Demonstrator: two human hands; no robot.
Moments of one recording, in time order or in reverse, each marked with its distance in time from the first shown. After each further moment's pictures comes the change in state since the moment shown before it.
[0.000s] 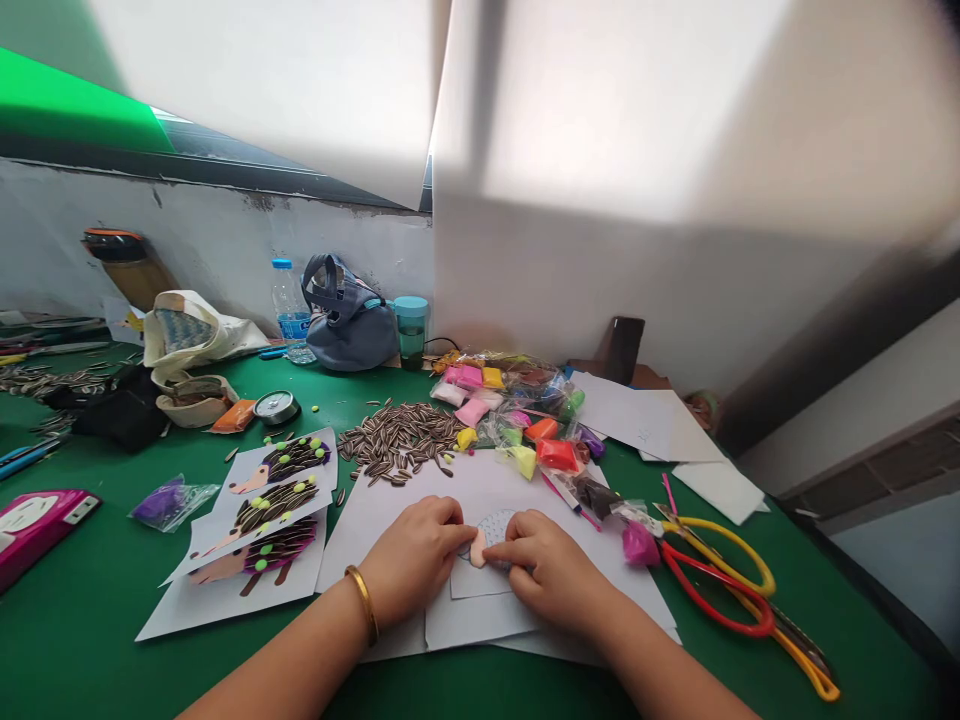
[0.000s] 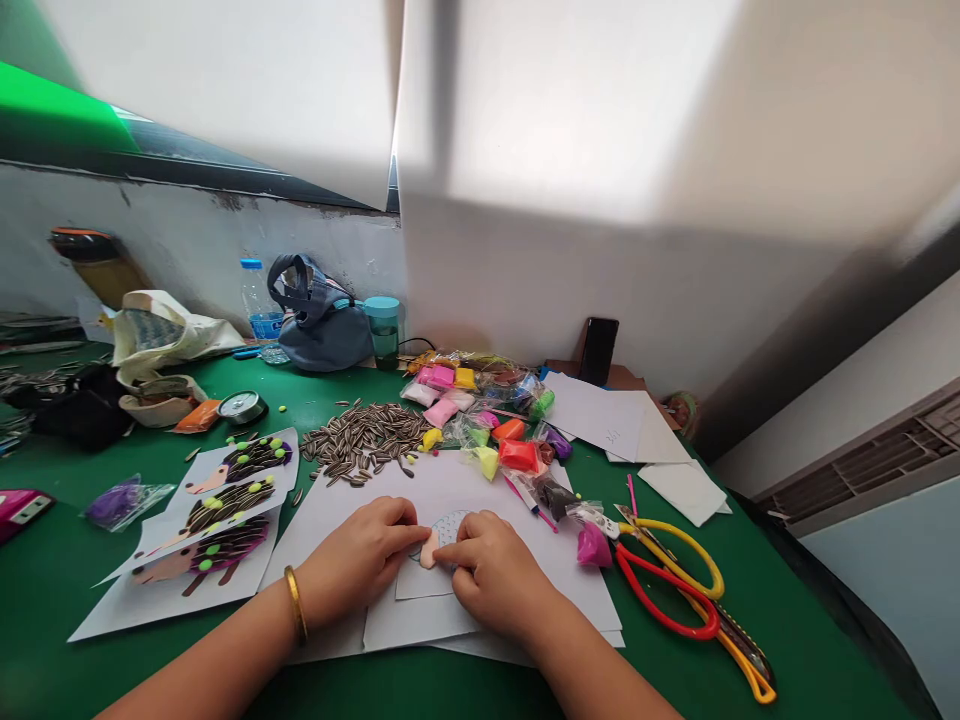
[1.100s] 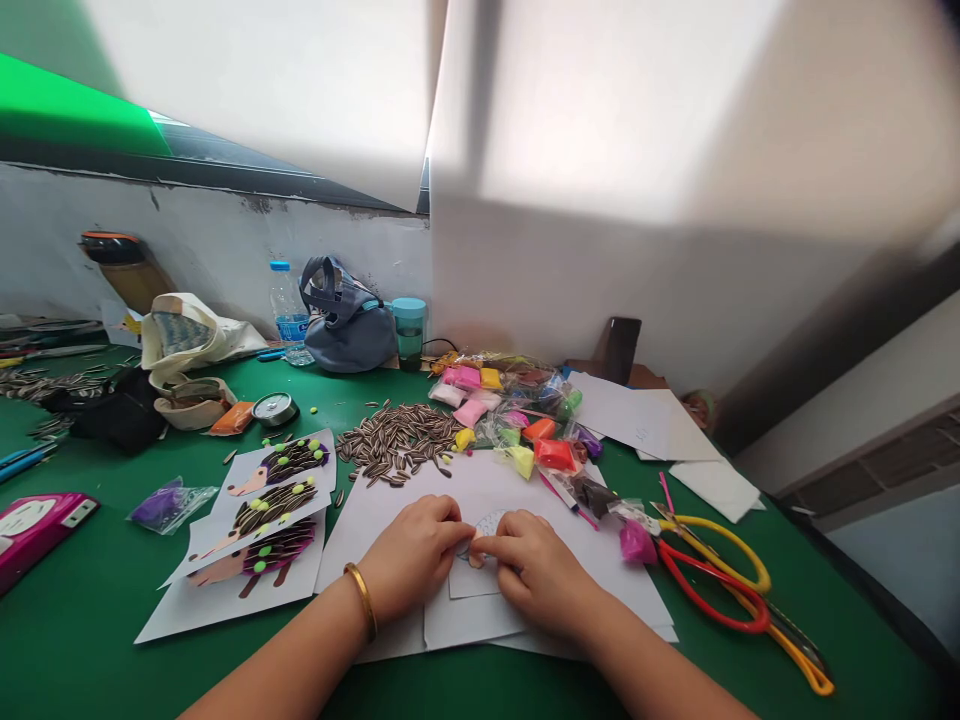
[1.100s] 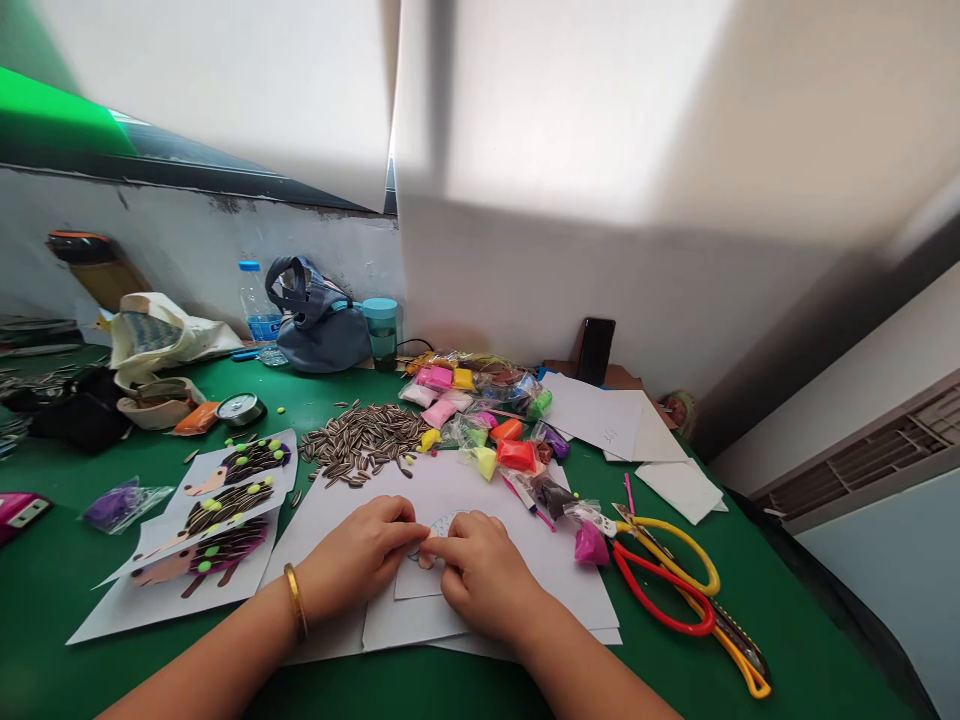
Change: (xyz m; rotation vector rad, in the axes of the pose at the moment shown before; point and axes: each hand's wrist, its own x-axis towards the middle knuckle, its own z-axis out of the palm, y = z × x) left_hand 0.002 -0.002 0.000 -0.034 -0.001 0.006; right_hand 0.005 -0.008 0.008 -0.032 0.044 -0.012
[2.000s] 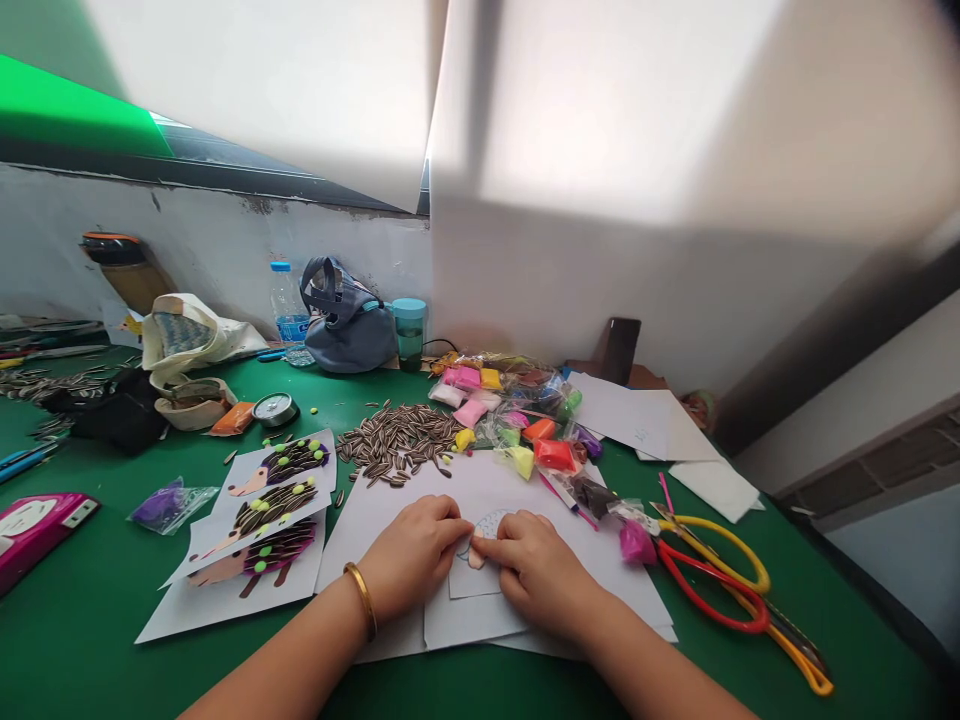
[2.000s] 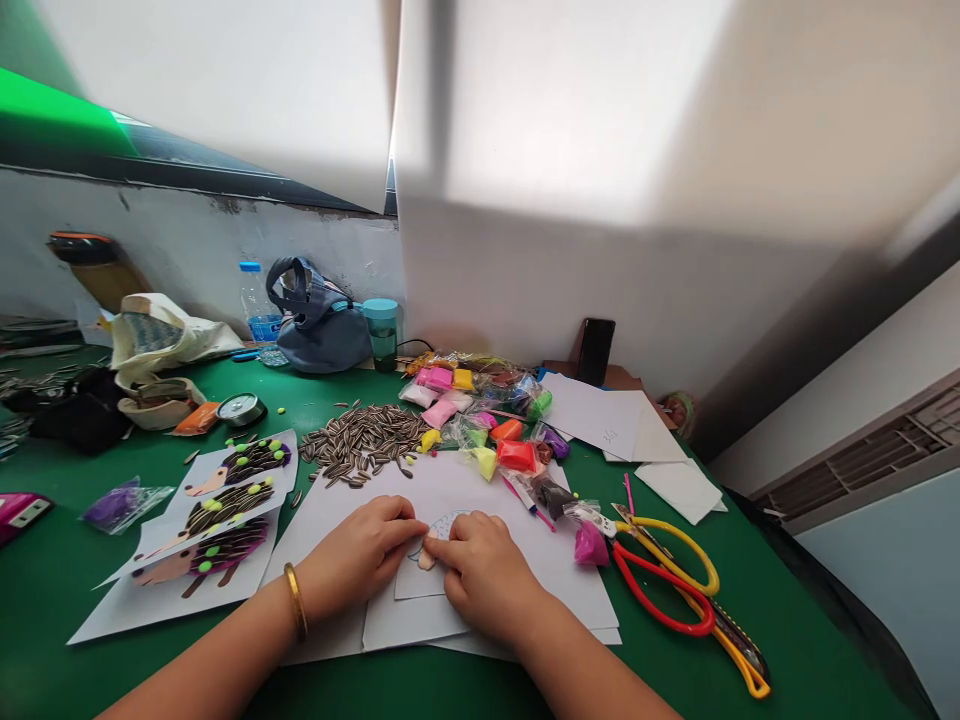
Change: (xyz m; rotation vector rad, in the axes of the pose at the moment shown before) left_hand -0.001 -0.002 0.002 0.007 0.026 0.001; right_hand -0.001 0.000 -0.001 -0.080 -0.027 -0.013
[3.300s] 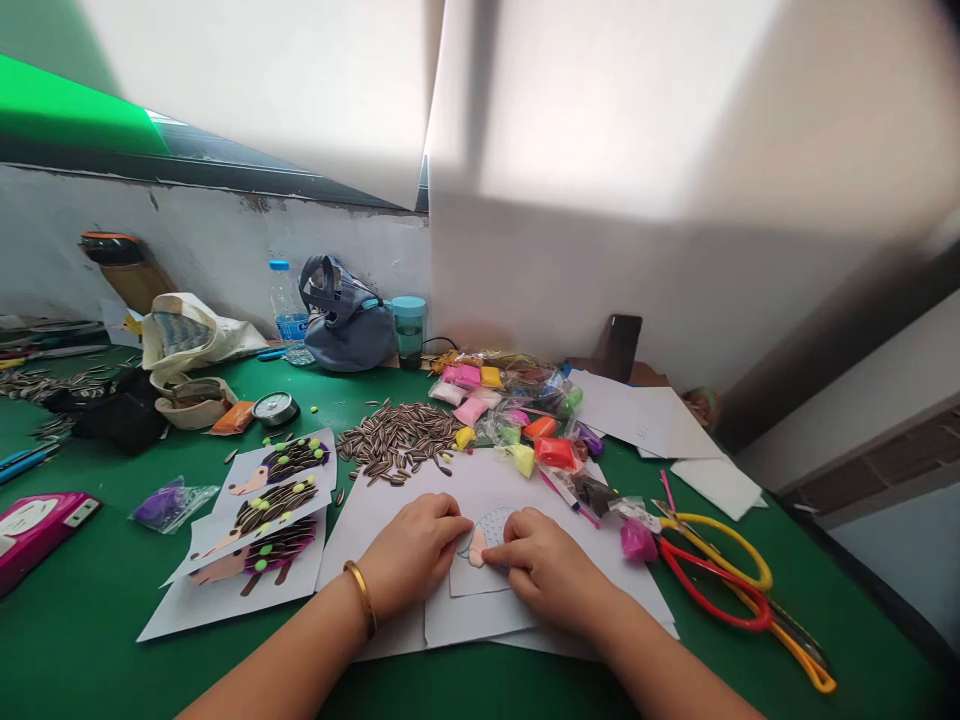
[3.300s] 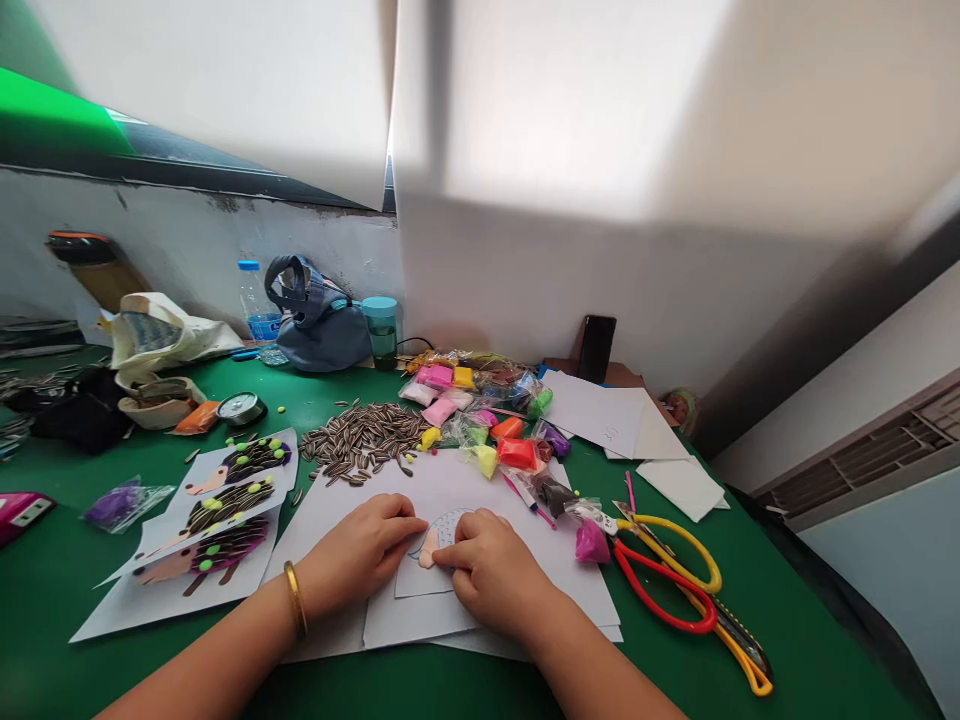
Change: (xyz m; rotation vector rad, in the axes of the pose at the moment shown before) left_hand 0.001 0.000 0.000 -0.002 -0.025 -0.036; right_hand -0.005 0.011 -0.003 0.068 -0.013 -0.014
